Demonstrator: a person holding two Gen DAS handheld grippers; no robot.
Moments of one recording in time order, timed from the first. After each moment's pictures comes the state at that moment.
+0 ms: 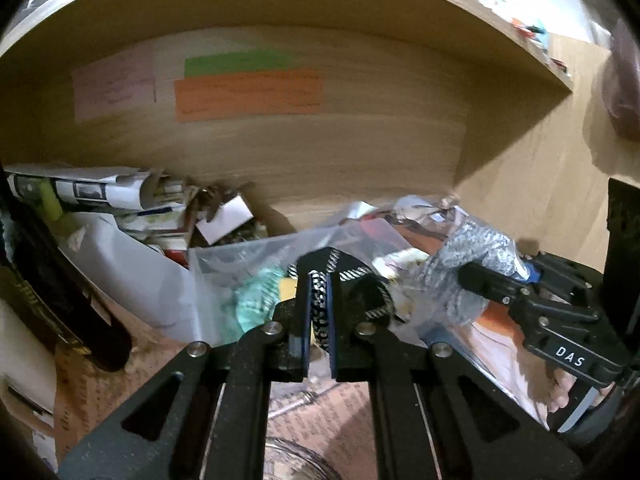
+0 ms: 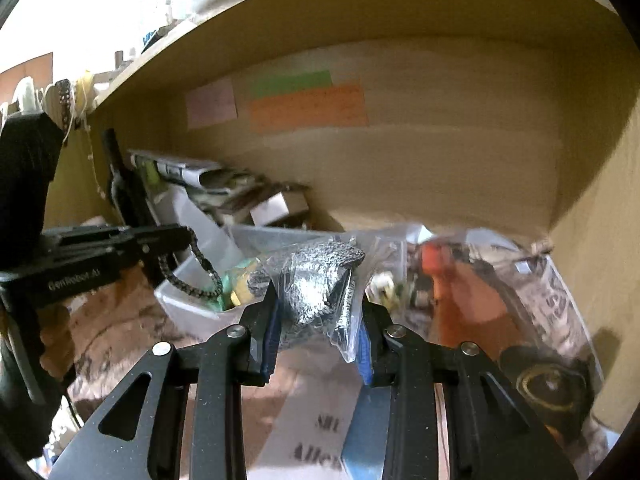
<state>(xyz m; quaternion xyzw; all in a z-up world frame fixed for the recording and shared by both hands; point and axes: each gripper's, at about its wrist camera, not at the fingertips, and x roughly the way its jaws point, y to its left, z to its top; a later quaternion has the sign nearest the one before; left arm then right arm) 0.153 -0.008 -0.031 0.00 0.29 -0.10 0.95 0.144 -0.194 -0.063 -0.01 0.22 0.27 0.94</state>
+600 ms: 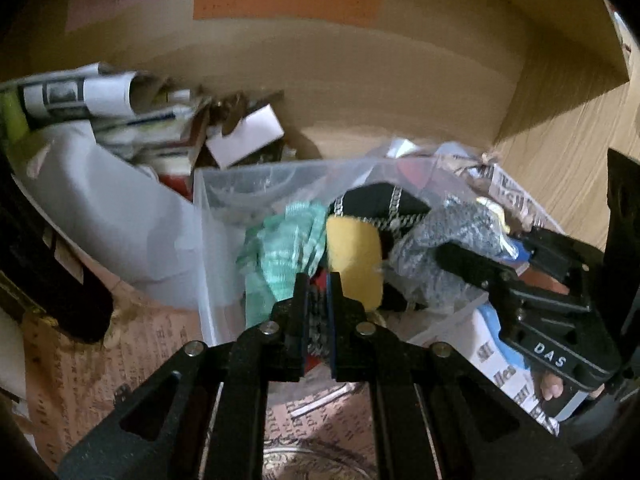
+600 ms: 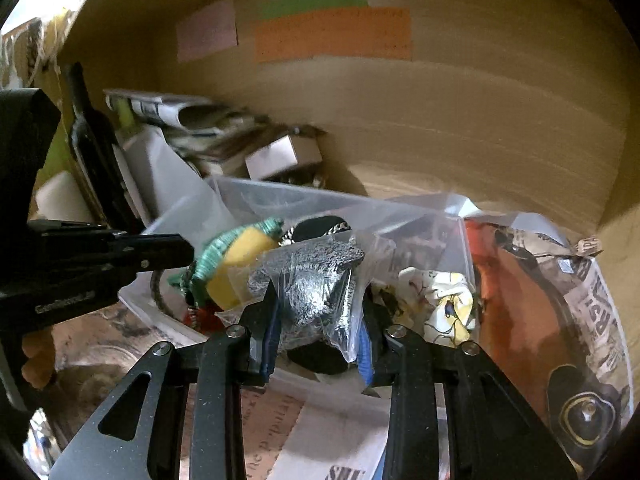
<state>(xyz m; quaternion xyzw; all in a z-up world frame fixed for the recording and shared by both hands) 0.206 0.022 -0.099 -0.03 0.39 -0.09 0.91 0.200 -0.140 -0.111 -0.07 0.30 0.28 0.91</state>
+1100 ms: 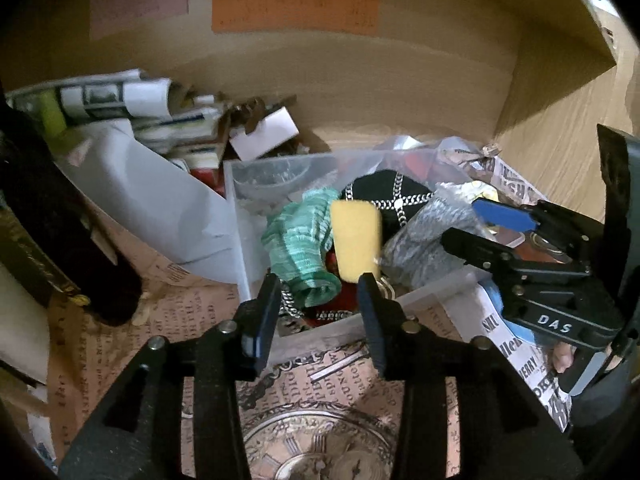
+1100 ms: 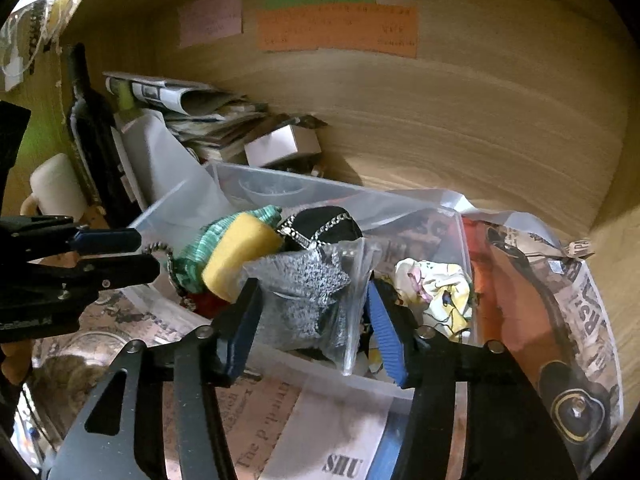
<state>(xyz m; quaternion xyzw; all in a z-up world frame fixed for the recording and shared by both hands) 0.157 0.030 -0.085 0.00 0.37 -0.07 0.93 0.188 -0.139 -0.100 -0.08 0.30 0.27 0.91</state>
